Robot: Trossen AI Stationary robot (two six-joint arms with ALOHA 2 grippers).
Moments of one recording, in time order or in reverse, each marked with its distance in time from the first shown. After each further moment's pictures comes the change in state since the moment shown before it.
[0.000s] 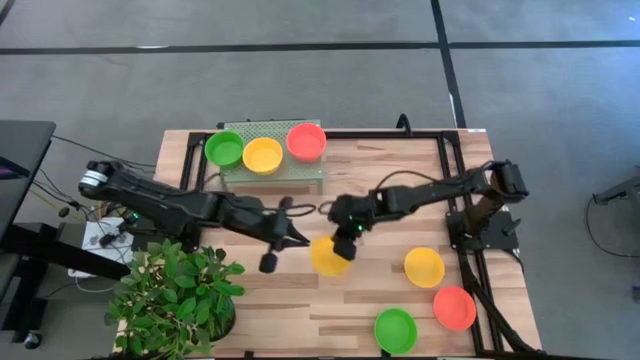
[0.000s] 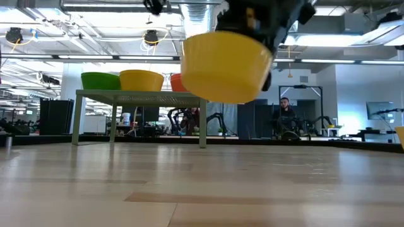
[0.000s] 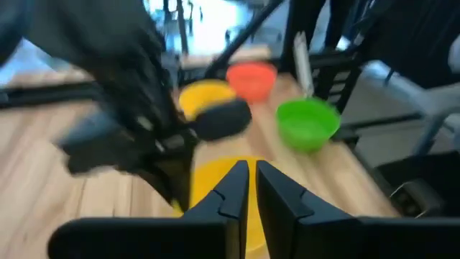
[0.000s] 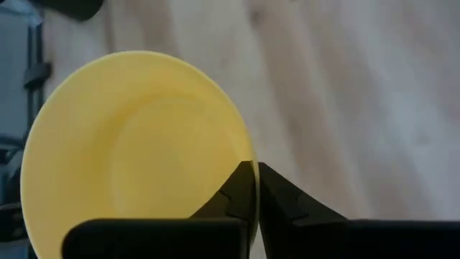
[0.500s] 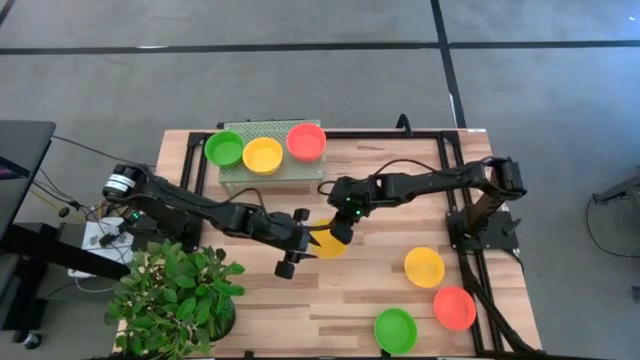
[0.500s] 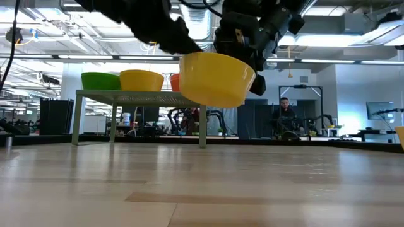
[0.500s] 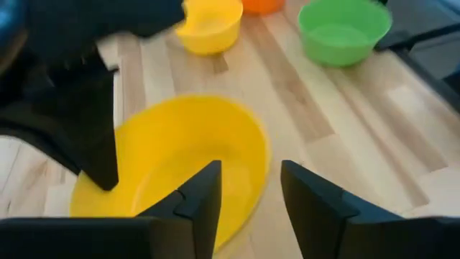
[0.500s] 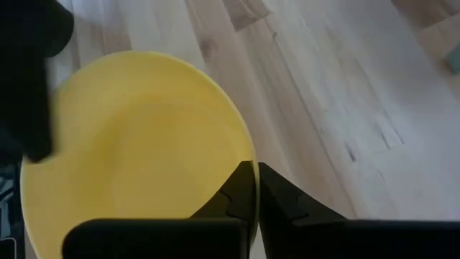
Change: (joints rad) left arm 0.015 0.253 0.000 0.034 -0.017 0.131; right arm -0.120 0.001 0.003 -0.001 -0.026 -0.034
